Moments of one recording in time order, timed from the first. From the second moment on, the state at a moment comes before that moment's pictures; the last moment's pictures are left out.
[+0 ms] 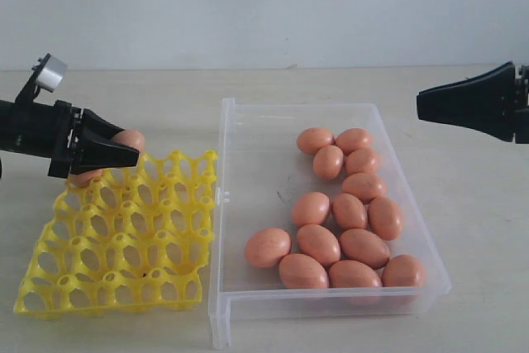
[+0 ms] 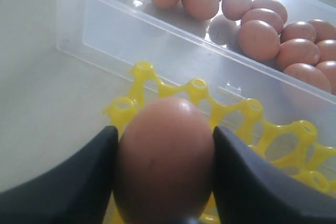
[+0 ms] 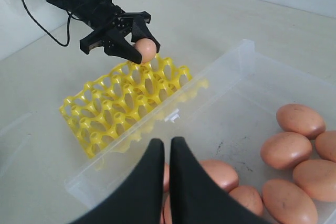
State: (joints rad) left arm 0.21 2.16 -1.19 -1.30 1.21 2.13; right arm -0.20 1.36 -0.71 -1.75 -1.20 1.41
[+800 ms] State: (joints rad) left arm 0.21 2.16 -1.19 -1.30 1.21 2.13; right arm -0.20 1.36 -0.71 -1.75 -1.20 1.41
